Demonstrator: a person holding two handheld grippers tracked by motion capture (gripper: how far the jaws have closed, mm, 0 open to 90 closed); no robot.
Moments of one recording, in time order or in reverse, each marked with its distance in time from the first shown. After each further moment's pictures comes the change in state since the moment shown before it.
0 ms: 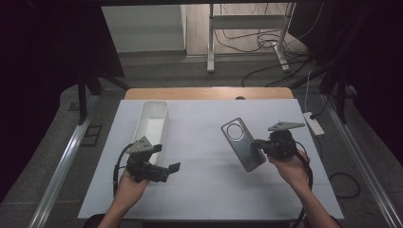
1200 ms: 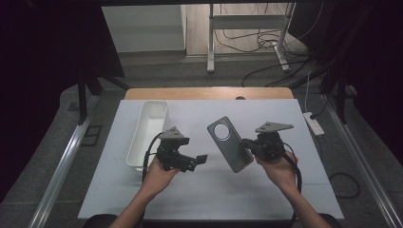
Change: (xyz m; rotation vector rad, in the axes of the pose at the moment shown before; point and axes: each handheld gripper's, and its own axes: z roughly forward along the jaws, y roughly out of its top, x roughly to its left) left arm -0.022 0.039 0.063 0.040 -0.107 0.013; right arm 0.038 0.014 0.007 -0.063 0.037 -0.048
